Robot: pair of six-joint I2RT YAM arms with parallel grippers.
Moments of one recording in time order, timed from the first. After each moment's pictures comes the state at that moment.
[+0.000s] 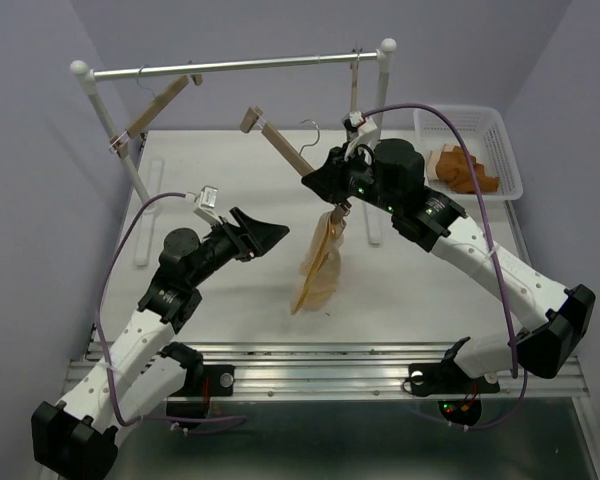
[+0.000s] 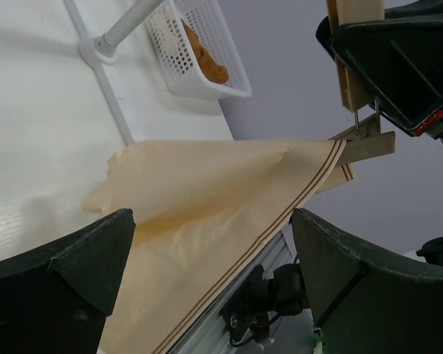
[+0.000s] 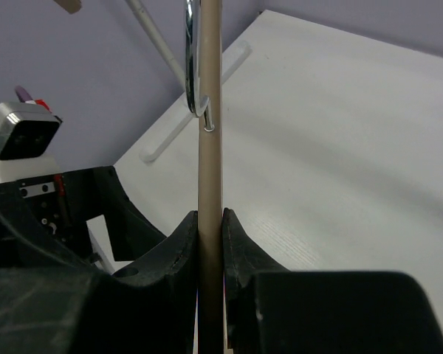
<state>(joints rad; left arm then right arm) -0.43 0.71 0.56 0.13 0.35 -0.93 0.74 1.38 1.43 -0.18 -0.13 0.34</state>
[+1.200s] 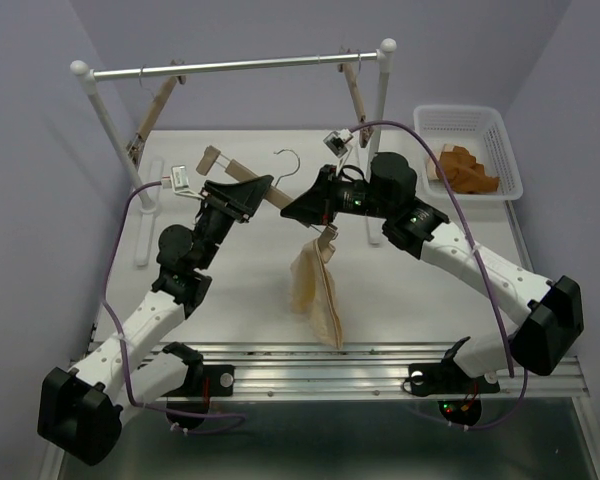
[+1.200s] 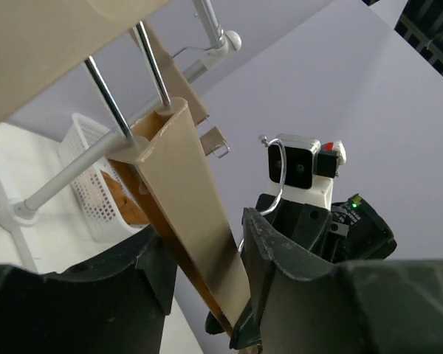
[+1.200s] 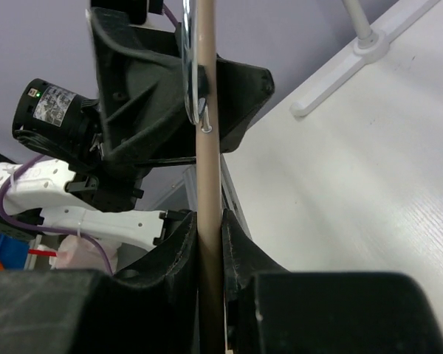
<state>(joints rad) -0.46 0.91 0.59 0.72 0.09 -1.12 0.72 1.39 1.25 0.12 -0.62 0.65</state>
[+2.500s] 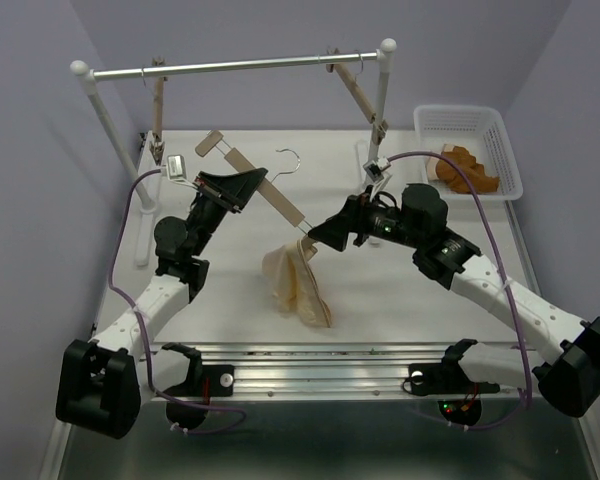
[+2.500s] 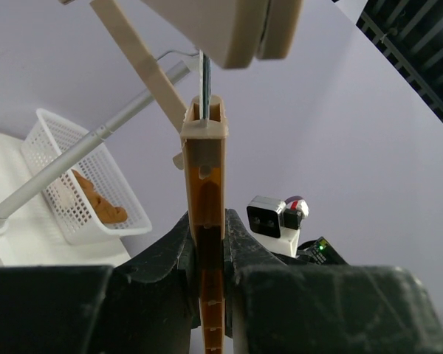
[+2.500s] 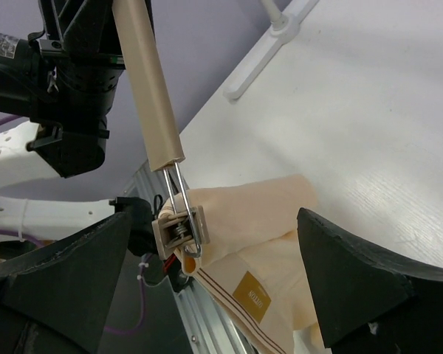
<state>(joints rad) -0.29 1.07 0.58 0.98 0.32 -1.28 0.66 1.14 0.95 0.07 -0.47 0.61</state>
